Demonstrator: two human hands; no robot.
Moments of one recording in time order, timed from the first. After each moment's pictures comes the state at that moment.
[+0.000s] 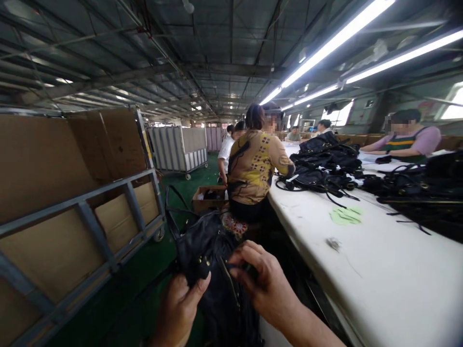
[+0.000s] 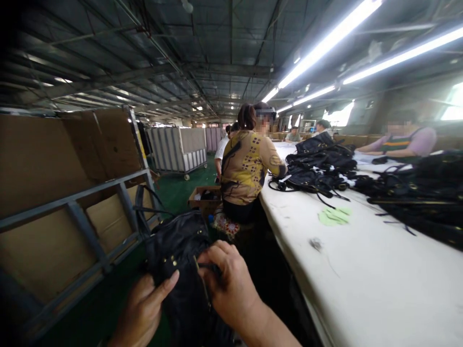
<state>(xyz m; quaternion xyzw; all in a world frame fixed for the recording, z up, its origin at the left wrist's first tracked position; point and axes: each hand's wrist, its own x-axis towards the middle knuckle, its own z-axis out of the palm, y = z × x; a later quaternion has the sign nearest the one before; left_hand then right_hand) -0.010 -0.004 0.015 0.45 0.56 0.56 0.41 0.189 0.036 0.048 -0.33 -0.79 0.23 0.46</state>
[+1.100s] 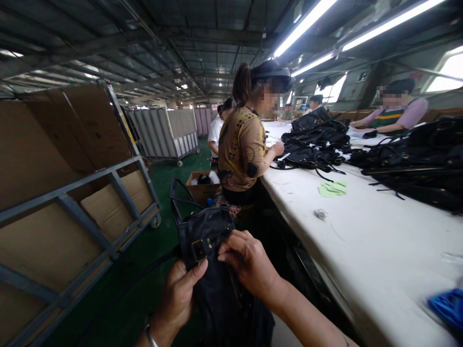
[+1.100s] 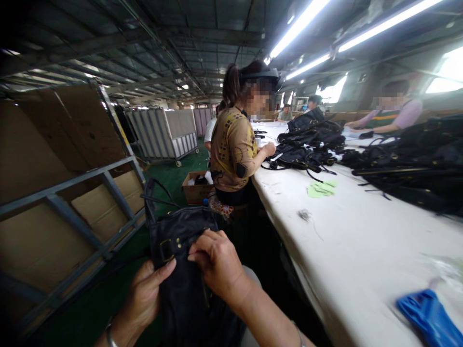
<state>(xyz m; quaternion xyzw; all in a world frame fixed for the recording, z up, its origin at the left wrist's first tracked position) 0.001 -0.004 -0.008 0.34 0.45 0.58 0.59 0.179 0.037 0.019 -0.33 -0.80 0.25 0.44</state>
